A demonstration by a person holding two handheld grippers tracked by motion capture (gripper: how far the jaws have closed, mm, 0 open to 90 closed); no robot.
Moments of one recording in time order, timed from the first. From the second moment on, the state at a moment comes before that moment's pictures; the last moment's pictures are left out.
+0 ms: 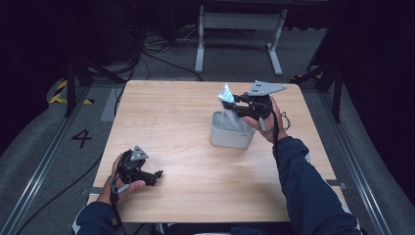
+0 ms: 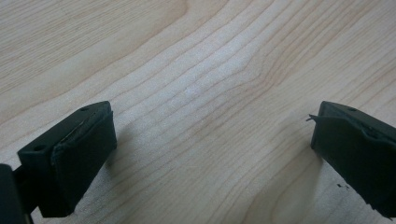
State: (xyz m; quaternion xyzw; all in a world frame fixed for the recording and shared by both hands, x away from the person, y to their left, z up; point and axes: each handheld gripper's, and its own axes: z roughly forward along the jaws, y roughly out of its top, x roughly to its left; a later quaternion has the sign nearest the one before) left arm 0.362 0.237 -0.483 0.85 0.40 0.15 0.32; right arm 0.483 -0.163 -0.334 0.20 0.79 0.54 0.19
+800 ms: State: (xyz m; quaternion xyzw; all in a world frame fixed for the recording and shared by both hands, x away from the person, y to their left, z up) left arm 0.362 0.237 -0.483 0.84 0.40 0.15 0.32; right arm 0.482 -0.180 -0.368 0.20 0.81 0.52 0.17
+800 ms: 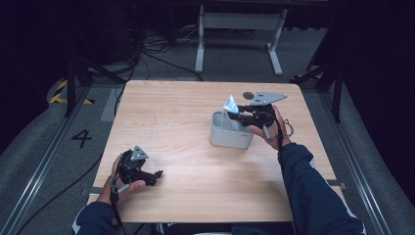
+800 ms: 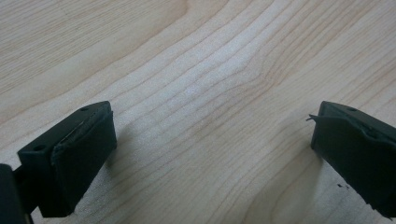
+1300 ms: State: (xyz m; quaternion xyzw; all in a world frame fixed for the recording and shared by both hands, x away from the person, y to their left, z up) left arm 0.362 0.237 -0.483 0.84 0.40 0.15 0.32; right arm 0.483 -0.187 -0.380 0.20 0.84 0.47 0.16
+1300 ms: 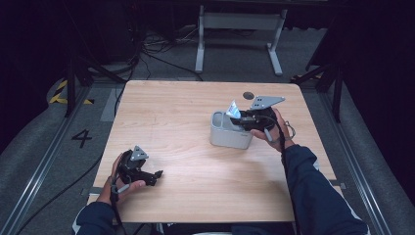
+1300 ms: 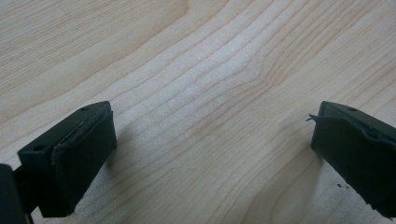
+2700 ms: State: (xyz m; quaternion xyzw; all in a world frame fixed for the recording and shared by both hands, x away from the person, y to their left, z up) left arm 0.362 0.237 -0.483 0.84 0.40 0.15 0.32; right arm 0.475 -0.197 -0.370 0.20 0.84 0.46 0.18
